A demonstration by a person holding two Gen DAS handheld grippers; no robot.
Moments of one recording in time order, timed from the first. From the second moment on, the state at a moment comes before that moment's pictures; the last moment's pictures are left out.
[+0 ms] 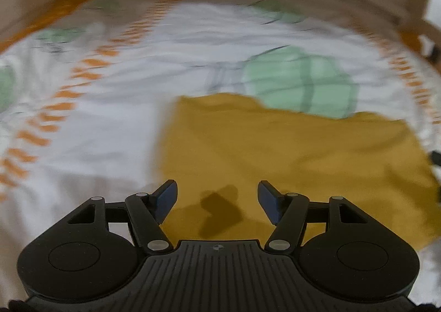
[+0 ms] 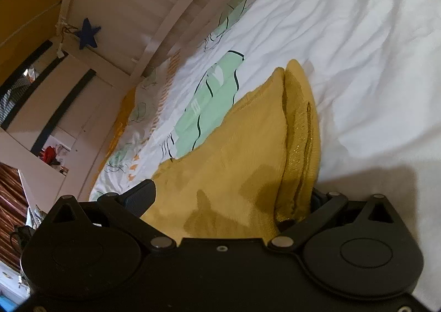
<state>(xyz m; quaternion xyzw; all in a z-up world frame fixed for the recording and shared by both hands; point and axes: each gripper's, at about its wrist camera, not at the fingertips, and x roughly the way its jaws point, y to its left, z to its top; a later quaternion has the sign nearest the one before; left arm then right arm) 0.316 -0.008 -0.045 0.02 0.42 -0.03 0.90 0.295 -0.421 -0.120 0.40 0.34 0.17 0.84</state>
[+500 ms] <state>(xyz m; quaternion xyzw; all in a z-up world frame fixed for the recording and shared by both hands) 0.327 0.063 -0.062 -0.03 0.45 -0.05 0.89 0.312 -0.380 -0.086 0.31 0.41 0.06 0.85</state>
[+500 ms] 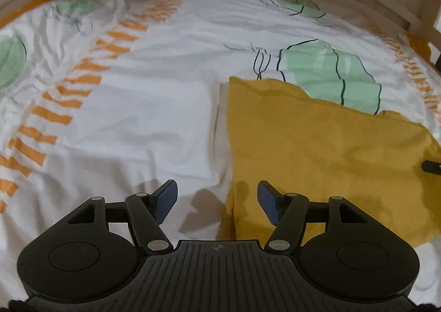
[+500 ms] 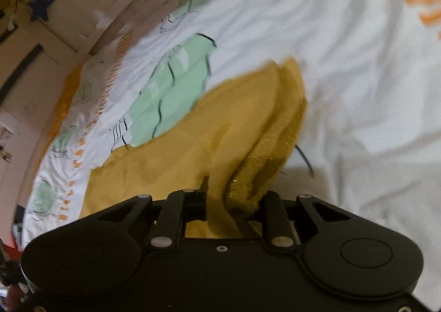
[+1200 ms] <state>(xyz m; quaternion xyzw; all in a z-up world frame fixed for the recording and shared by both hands) 0.332 0.135 -0.032 -0.13 0.44 -0.06 0.88 0.361 -0.156 -0.034 0.20 0.43 0.16 0.87</state>
